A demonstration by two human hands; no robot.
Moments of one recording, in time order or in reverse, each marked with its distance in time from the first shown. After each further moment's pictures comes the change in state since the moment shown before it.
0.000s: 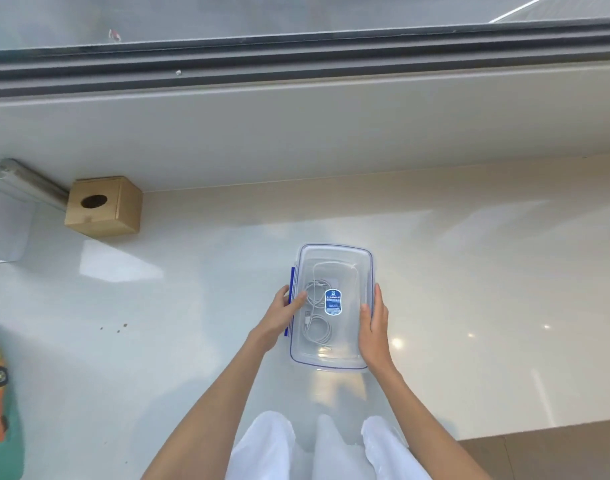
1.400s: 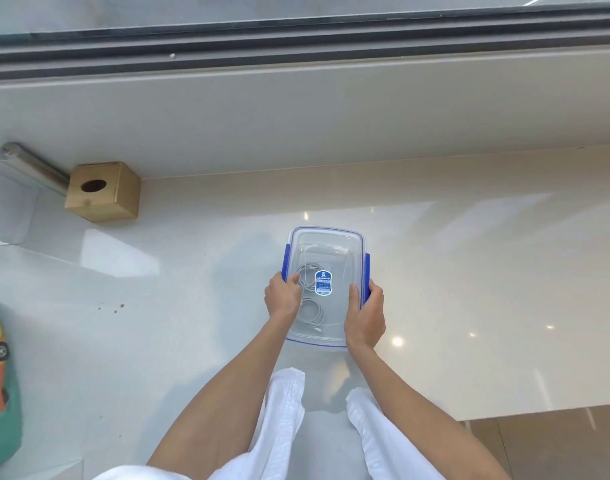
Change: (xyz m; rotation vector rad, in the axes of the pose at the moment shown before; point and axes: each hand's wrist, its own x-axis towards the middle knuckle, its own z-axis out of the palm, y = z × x) left_hand -0.007 0.013 0.055 0.304 0.599 0.060; right_hand -0.010 -0.004 0.011 -0.202 0.376 0.080
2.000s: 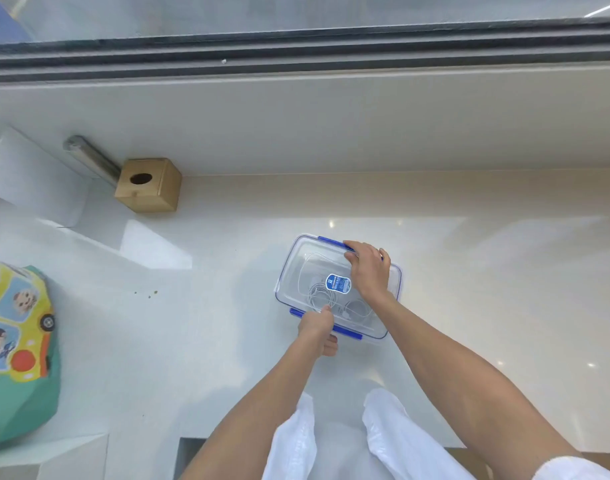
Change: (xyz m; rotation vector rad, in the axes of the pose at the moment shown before) left_hand -0.050 -0.012 -0.003 -0.308 -0.335 -0.484; right_hand 0.066 -0.083 0.028 -0.312 -0.350 -0.500
